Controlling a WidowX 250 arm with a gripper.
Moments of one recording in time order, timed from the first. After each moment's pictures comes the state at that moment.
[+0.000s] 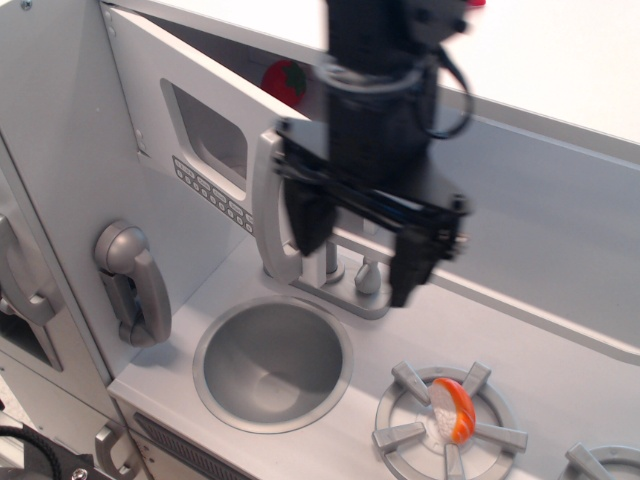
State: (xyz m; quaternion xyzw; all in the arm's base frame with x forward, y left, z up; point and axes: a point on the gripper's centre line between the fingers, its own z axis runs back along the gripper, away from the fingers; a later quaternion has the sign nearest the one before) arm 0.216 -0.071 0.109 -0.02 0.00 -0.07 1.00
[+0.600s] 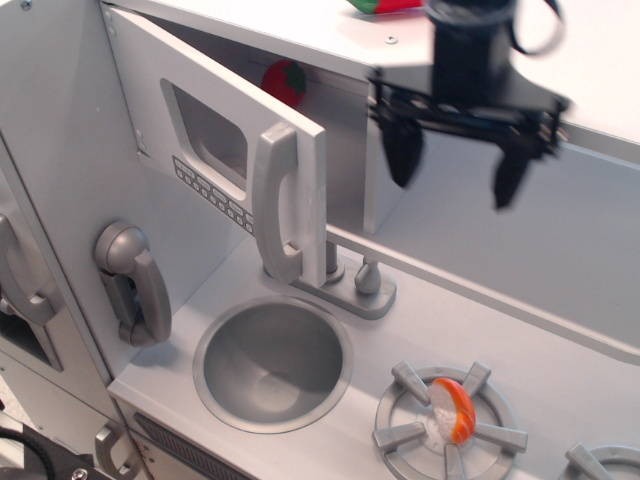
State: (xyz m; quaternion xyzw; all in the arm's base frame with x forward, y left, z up) arm 0.289 -0.083 0.115 -0.05 -0.05 0.03 1.00
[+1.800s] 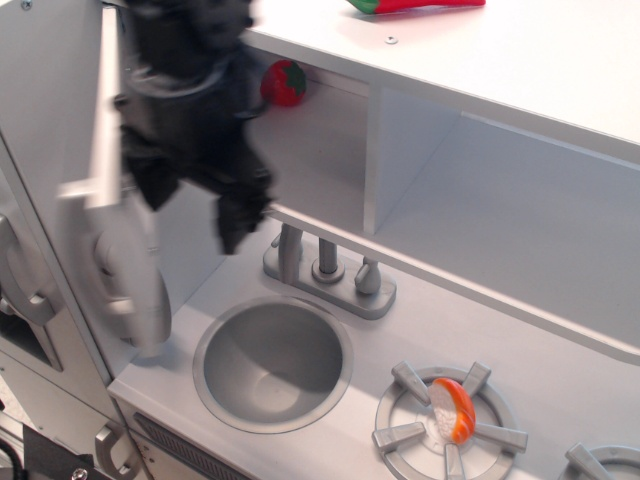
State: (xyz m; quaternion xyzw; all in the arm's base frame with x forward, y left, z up) arm 0.212 0.041 0.096 0.06 -0.08 -0.02 0.99
